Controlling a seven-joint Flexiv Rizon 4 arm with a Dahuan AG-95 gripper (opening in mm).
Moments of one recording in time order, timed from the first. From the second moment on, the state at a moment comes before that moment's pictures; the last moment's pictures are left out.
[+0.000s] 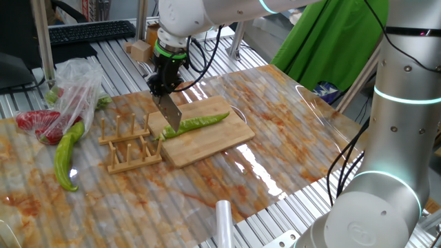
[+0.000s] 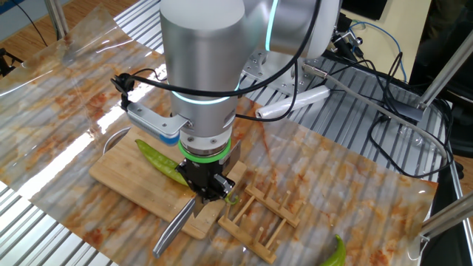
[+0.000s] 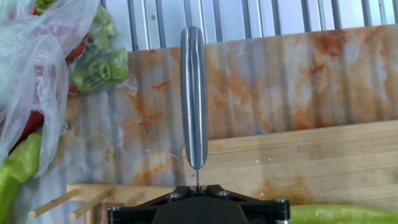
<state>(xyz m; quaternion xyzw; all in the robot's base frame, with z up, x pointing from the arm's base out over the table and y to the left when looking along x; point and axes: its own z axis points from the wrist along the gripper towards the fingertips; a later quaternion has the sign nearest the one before) 0.635 0.076 0.111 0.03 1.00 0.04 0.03</state>
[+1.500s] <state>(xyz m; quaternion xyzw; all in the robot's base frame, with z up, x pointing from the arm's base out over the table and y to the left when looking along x) 0.632 0.060 0.103 0.02 1.00 0.04 0.03</state>
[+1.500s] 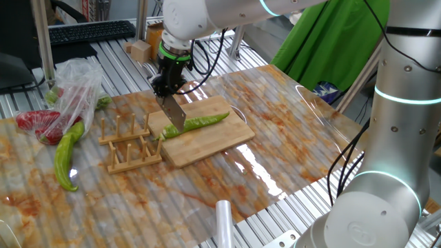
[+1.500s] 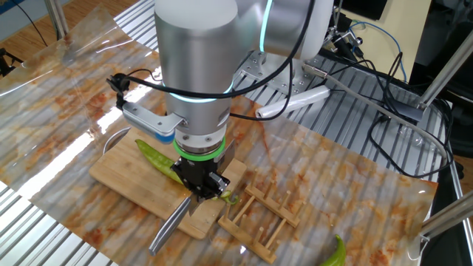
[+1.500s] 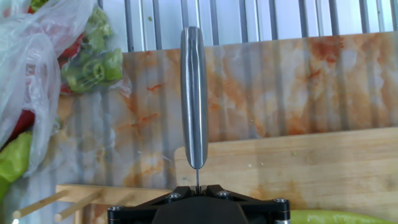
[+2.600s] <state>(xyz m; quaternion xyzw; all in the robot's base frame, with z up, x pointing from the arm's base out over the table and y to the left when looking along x) 0.619 0.058 0.086 -0.01 1.00 0.02 0.05</state>
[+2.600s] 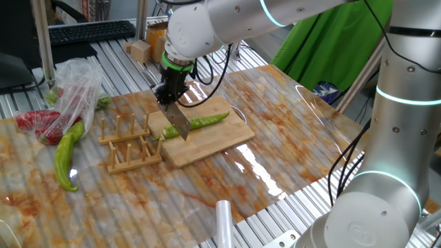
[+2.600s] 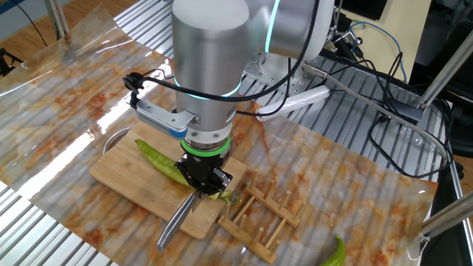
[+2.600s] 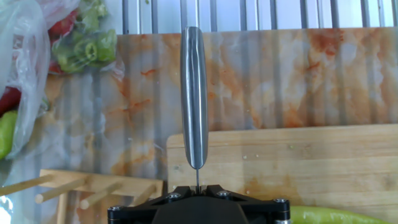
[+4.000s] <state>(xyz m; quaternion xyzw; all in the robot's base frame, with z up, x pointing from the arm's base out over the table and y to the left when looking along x) 0.617 0.062 0.081 -0.01 1.00 0.02 0.05</state>
